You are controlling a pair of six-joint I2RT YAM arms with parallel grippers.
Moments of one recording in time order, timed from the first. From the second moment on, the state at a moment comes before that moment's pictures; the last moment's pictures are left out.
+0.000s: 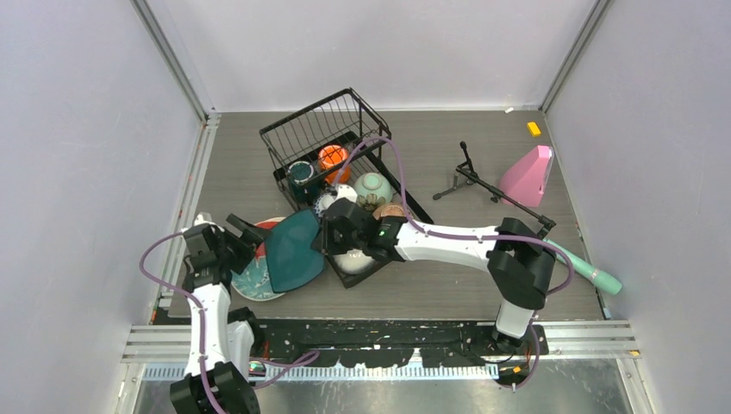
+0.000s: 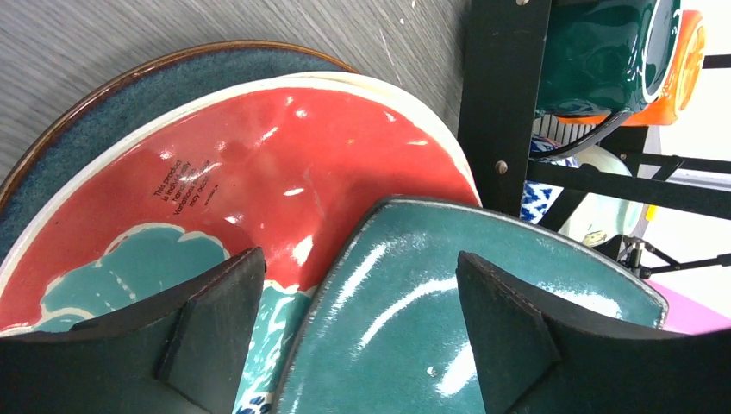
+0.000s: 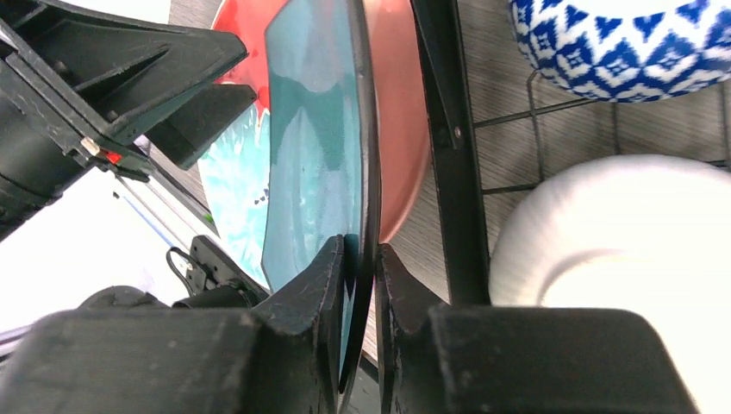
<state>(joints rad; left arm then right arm) 0.37 0.72 0.35 -0.34 0.39 -0.70 1.10 1.77 1.23 -0.09 0.10 0.90</state>
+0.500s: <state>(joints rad) 0.37 0.69 0.49 -0.49 0.26 -0.63 1.10 1.59 1.24 -0.30 0.11 0.72</state>
